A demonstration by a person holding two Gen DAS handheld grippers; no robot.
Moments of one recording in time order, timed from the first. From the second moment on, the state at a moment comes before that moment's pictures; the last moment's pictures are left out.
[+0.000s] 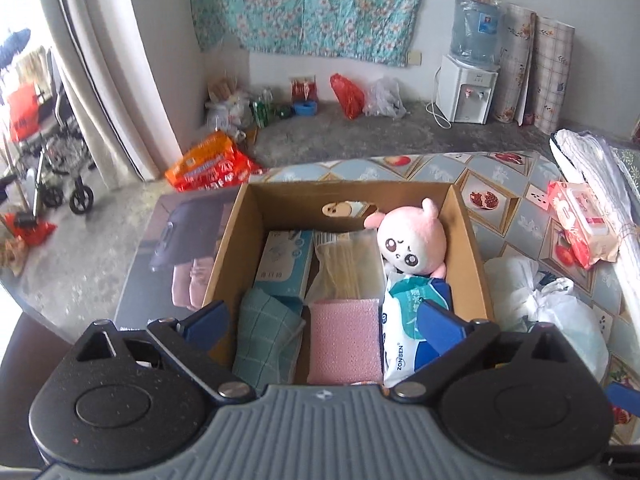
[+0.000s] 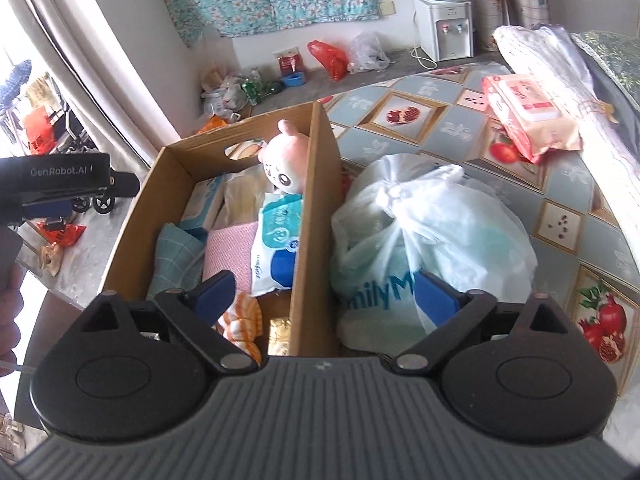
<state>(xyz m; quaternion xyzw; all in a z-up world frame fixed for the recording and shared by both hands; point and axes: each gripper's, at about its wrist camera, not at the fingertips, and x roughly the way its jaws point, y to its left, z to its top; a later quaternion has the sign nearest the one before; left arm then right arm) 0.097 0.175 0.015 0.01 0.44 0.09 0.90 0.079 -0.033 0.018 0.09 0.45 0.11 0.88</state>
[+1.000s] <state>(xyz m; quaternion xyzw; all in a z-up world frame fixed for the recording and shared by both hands) 0.034 0.092 0.006 0.01 0.47 0.06 0.88 0.033 -0.099 0.032 0.05 0.46 0.13 0.88</state>
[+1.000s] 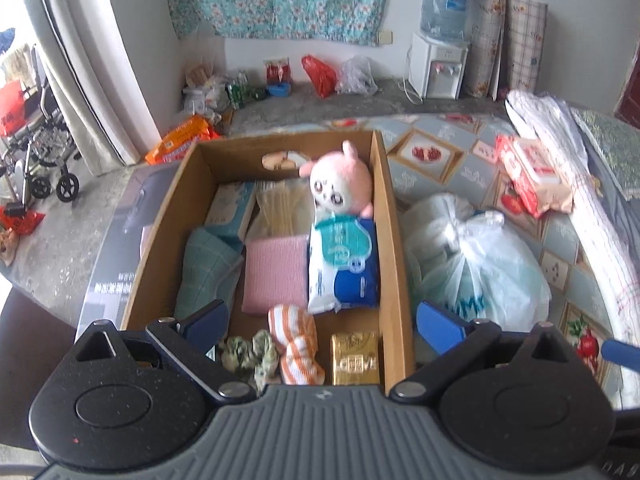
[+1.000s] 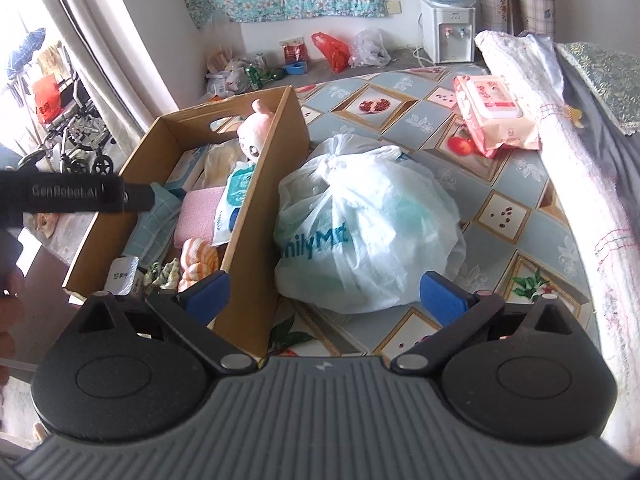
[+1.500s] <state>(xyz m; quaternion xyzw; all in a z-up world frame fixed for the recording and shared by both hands) 0.000 0.133 -0.029 -0.03 0.56 0.12 0.82 0.049 -0.066 0.012 0.05 0.52 0.13 0.84</state>
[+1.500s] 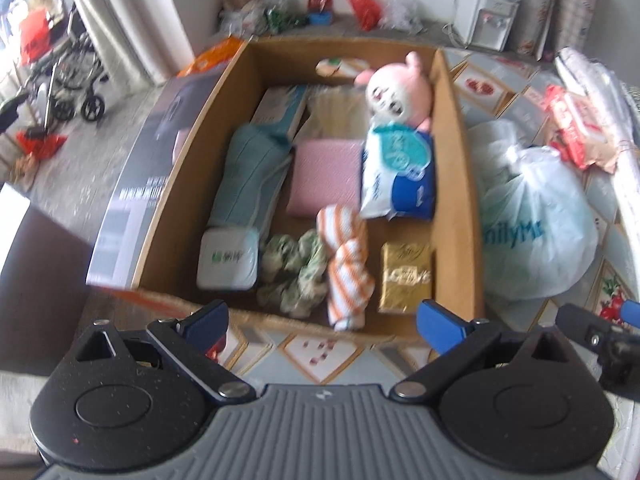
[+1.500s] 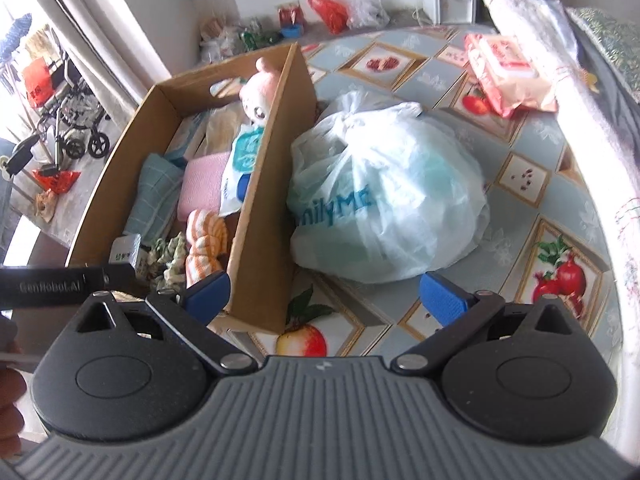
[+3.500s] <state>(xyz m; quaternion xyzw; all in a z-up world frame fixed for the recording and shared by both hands) -0.015 0.154 -0.046 -0.04 0.58 0.12 0.80 0.061 -0.013 -0.014 0.00 0.57 0.18 0.80</state>
